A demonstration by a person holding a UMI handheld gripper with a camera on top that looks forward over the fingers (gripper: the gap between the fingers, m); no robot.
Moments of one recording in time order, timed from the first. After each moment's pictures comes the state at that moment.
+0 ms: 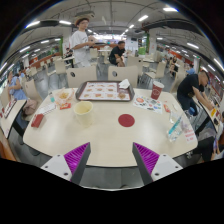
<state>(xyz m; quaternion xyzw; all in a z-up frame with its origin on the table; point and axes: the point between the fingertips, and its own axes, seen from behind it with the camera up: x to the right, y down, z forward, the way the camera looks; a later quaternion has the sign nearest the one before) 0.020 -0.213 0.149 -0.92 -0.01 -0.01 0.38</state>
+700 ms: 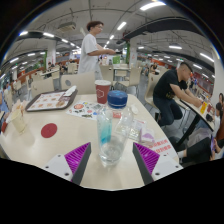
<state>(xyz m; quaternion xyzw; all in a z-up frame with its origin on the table) 0.359 -0.117 0.062 -0.88 0.05 -0.06 0.46</state>
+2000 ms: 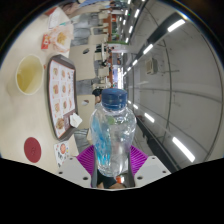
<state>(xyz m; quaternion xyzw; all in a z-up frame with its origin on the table) 0.080 0.054 0.264 -0.56 -0.43 -0.55 0.44</state>
